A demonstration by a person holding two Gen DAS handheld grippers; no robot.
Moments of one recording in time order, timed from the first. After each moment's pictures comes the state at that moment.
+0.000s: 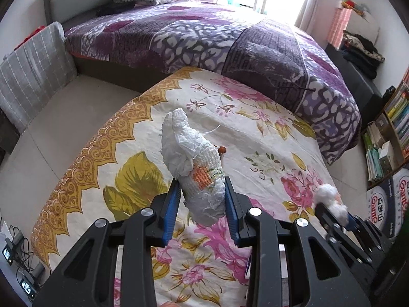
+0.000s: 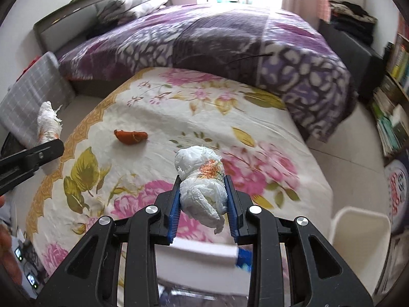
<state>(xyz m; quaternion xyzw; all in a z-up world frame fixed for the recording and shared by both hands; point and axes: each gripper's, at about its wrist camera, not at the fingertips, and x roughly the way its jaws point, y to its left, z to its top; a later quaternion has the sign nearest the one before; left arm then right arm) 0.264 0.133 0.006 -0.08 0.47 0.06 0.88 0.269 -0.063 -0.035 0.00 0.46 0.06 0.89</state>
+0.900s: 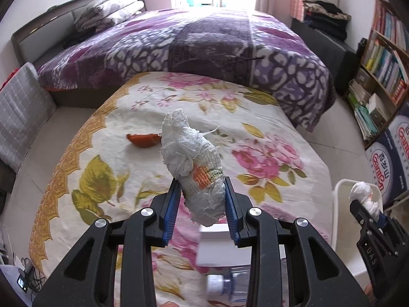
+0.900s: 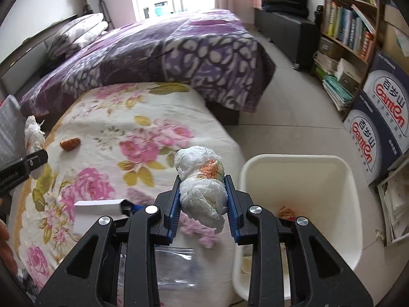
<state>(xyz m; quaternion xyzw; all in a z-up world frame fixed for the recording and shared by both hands) 0.243 0.016 -0.013 0.02 0.46 0.00 0.89 0.194 -0.195 -0.048 0.08 0.43 -0.07 0.90</state>
